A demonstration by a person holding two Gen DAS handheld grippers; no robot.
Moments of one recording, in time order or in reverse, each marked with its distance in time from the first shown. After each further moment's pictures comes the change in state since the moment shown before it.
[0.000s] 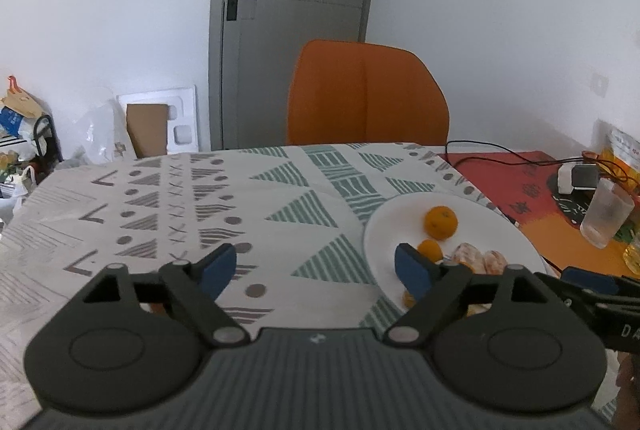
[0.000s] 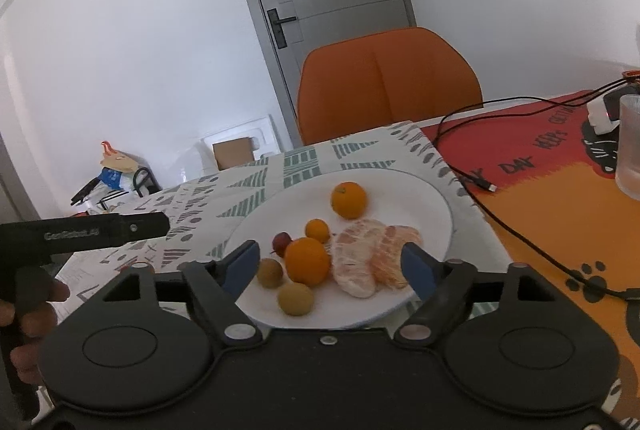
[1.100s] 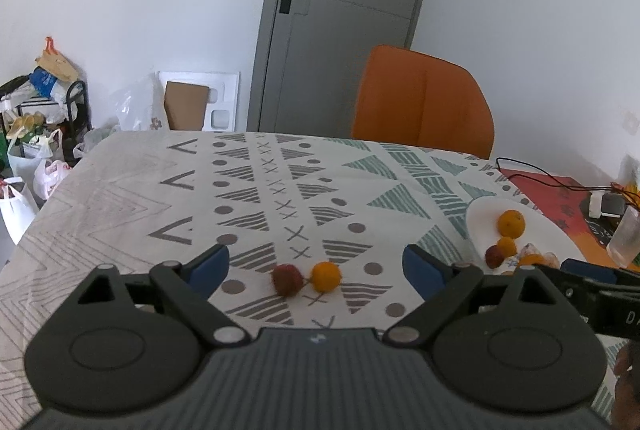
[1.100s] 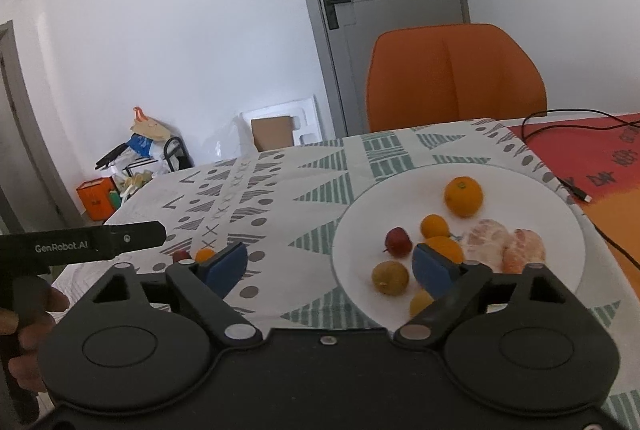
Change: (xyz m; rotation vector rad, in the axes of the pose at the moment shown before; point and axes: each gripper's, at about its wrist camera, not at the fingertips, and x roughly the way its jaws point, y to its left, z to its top) left arm -0.013 0.101 -0.025 -0.129 -0.001 0.036; right arm 0.037 0.089 -0.004 -0.113 0.053 0.074
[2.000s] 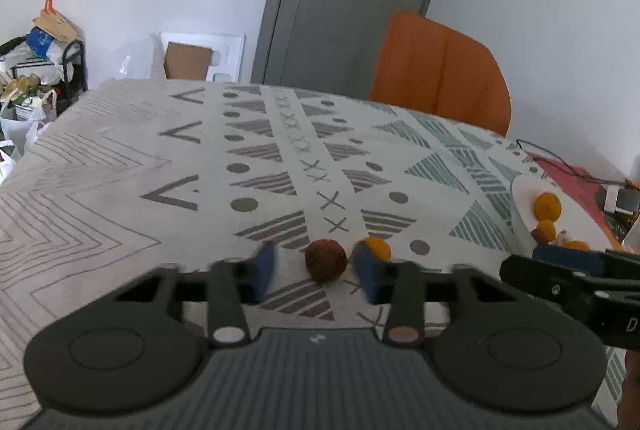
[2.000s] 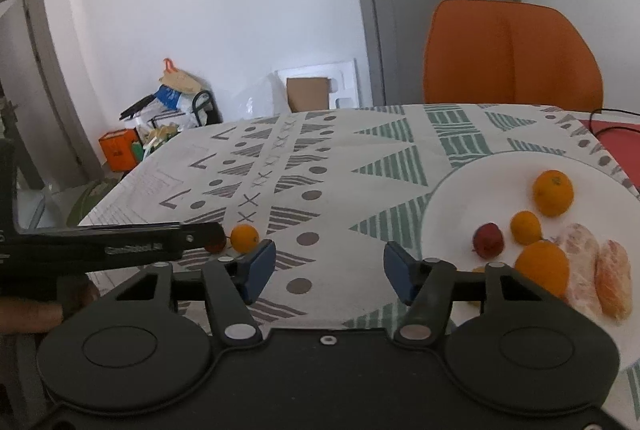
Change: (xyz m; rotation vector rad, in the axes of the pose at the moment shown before) left arm 0.052 0.032 -0.012 -0.051 0.100 -0.020; right arm 0.053 0.042 0.003 -0.107 0.118 0.080
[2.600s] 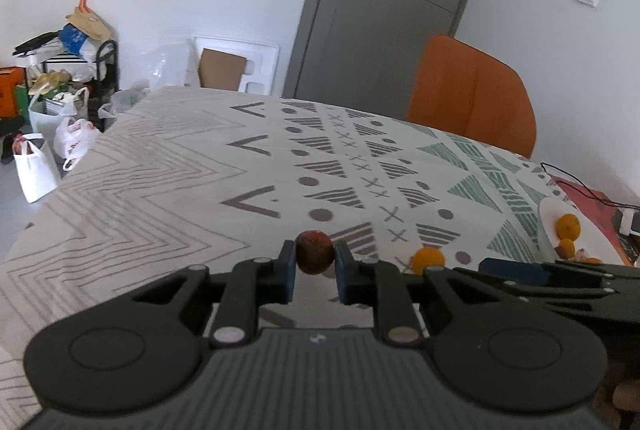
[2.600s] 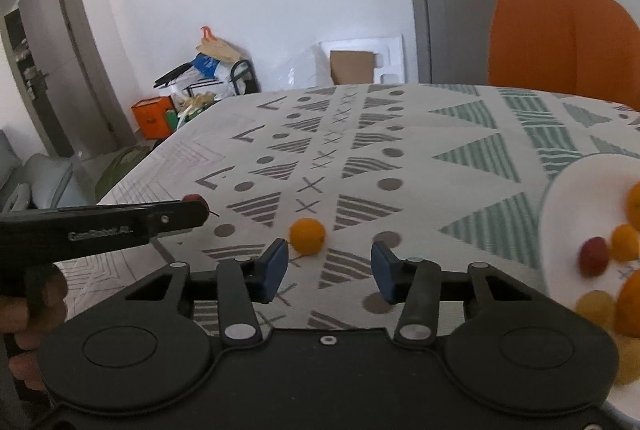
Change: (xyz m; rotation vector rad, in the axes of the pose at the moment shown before) left arm -0.037 0.040 0.001 -0.057 -0.051 0.075; right arm 0.048 0.040 0.005 -0.052 0.084 0.114
